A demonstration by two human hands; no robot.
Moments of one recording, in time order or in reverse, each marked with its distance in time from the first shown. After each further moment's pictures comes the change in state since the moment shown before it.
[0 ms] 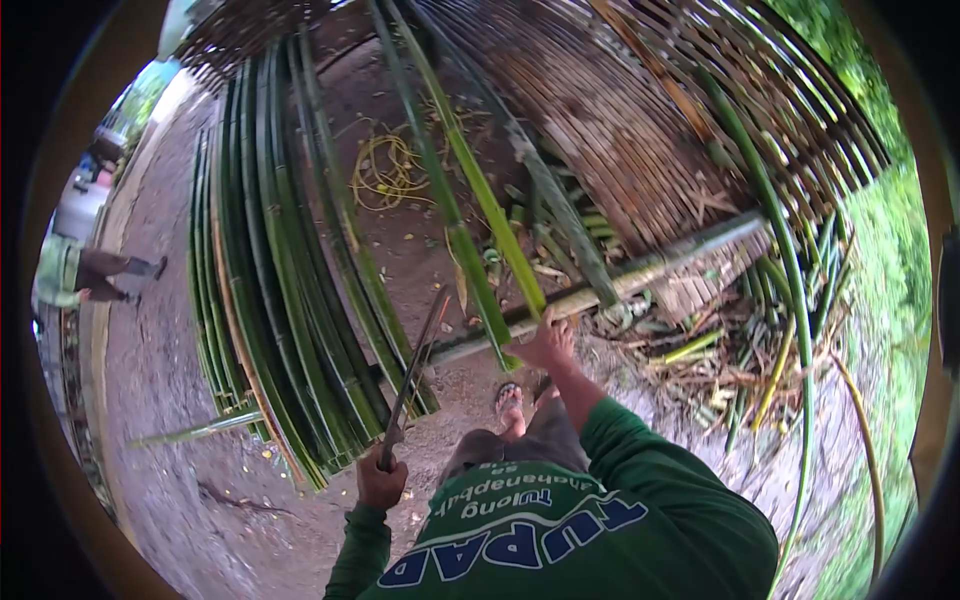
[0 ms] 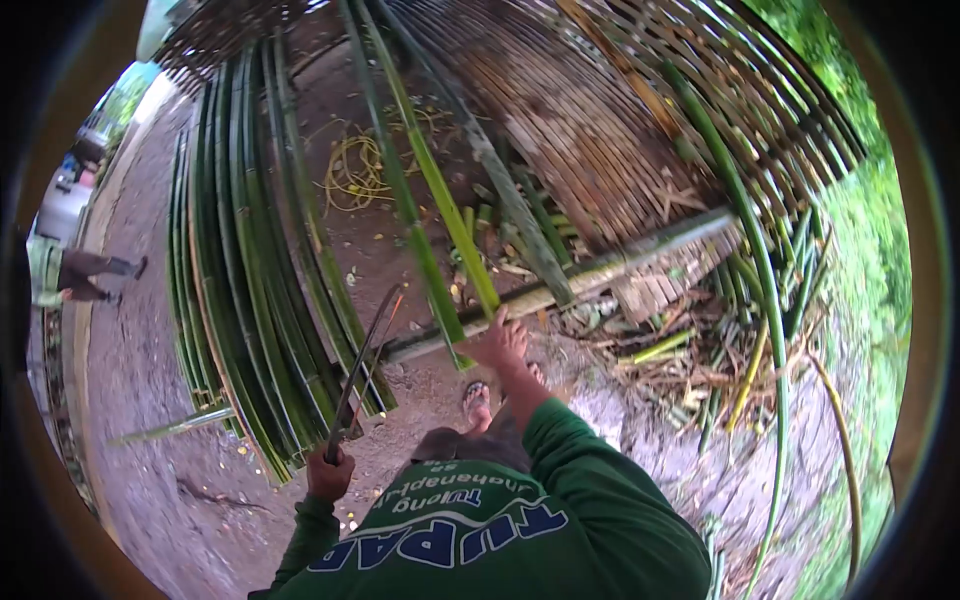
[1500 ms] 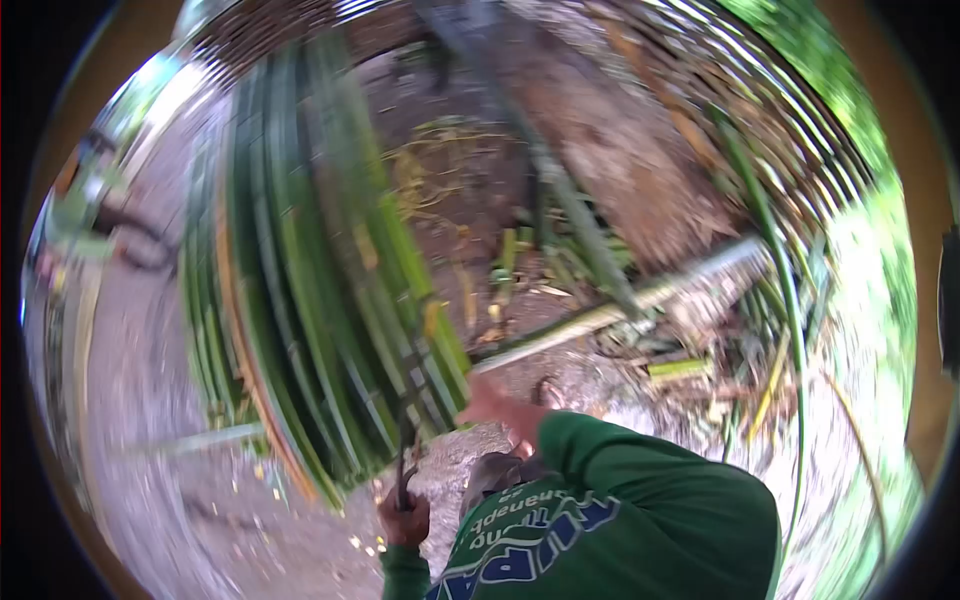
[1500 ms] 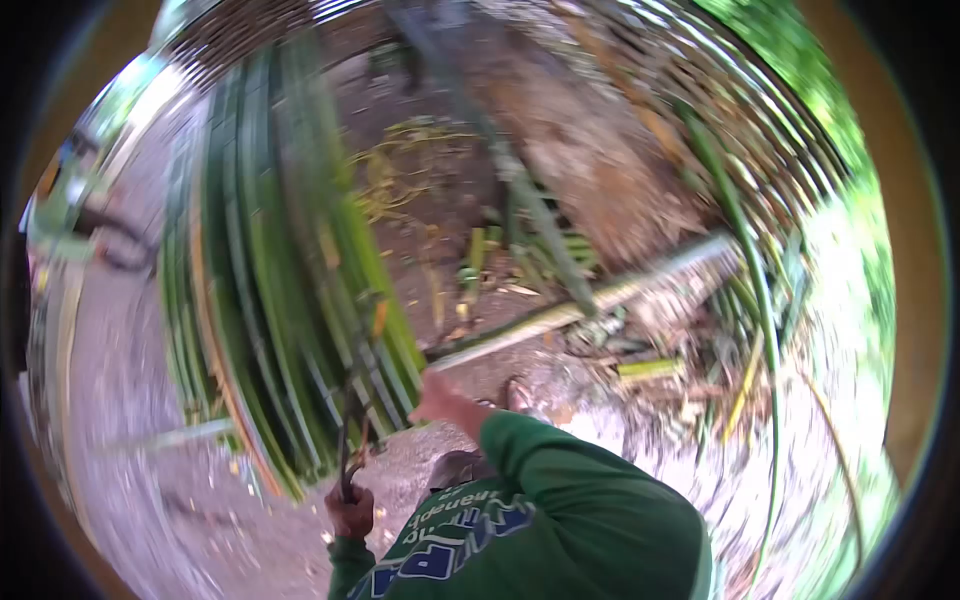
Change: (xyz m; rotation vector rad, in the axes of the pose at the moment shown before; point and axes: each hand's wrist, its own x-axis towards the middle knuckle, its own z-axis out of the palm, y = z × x) left_hand -0.039 -0.058 -0.023 -0.207 0.199 -0.101; right_hand -0.045 -0.107 0.158 0.024 -0.441 -0.479
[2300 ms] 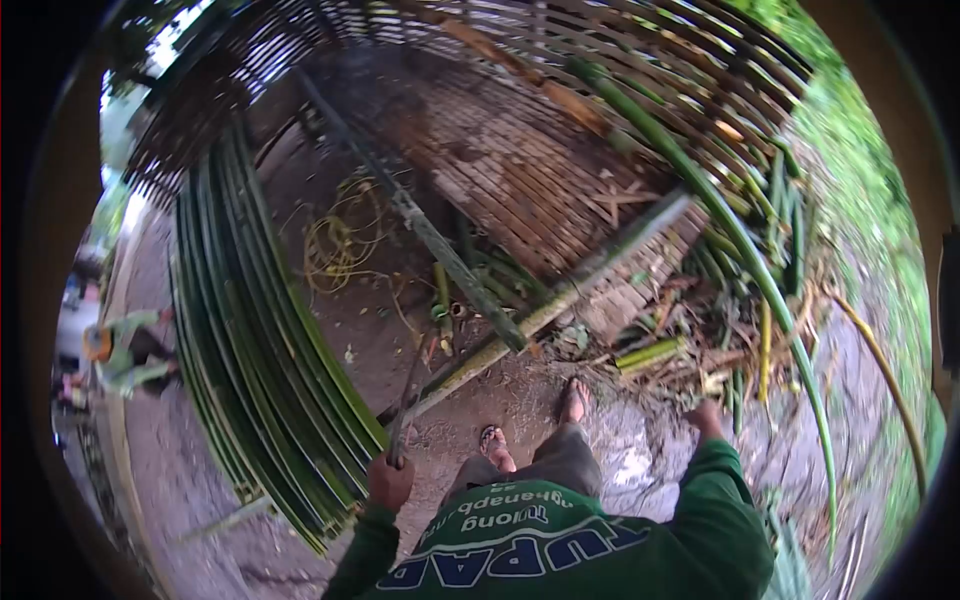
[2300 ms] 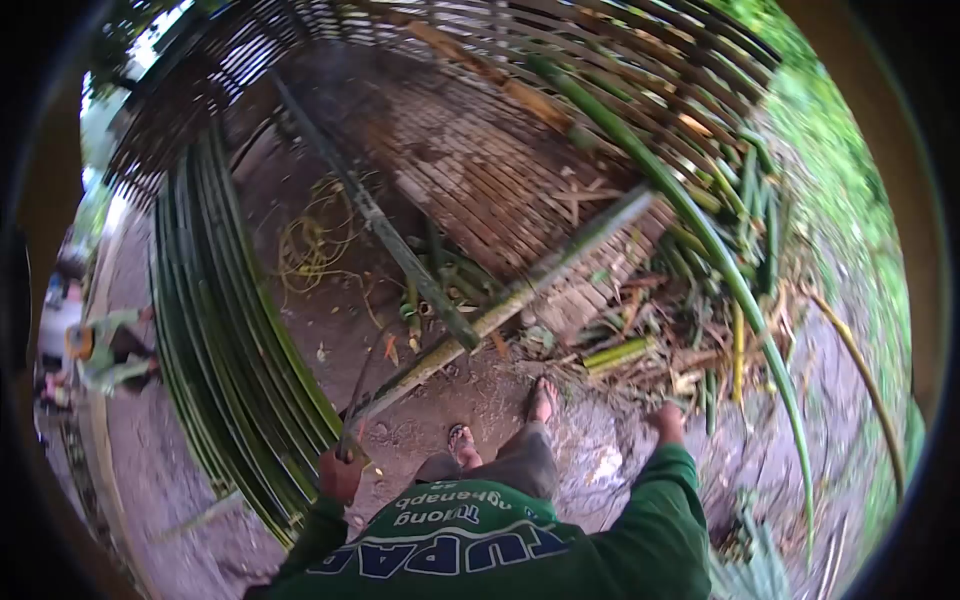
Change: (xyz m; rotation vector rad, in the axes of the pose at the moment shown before) left_hand 0.056 0.142 0.207 0.400 -0.272 0.226; right_hand -0.379 0.611 -0.123 0.108 0.310 1.103
